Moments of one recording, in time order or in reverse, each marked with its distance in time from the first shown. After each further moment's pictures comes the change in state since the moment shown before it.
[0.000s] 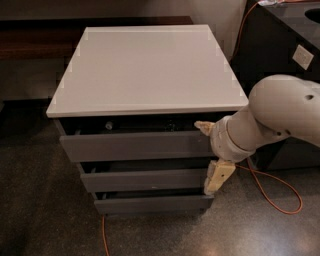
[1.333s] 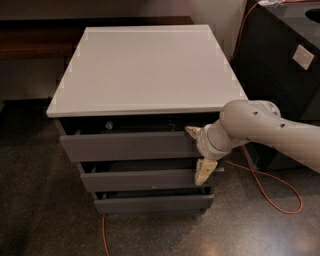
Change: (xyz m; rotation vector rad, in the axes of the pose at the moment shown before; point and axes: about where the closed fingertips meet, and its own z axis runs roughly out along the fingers) arm 0.046 -0.046 0.110 0.026 0.036 -0.081
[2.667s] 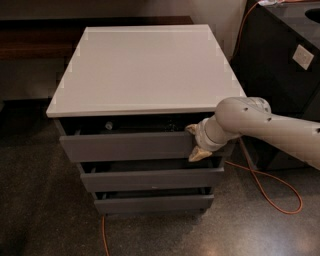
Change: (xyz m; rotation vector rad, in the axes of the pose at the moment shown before) arm 0.022 -0.039 0.032 0.041 0.024 -0.001
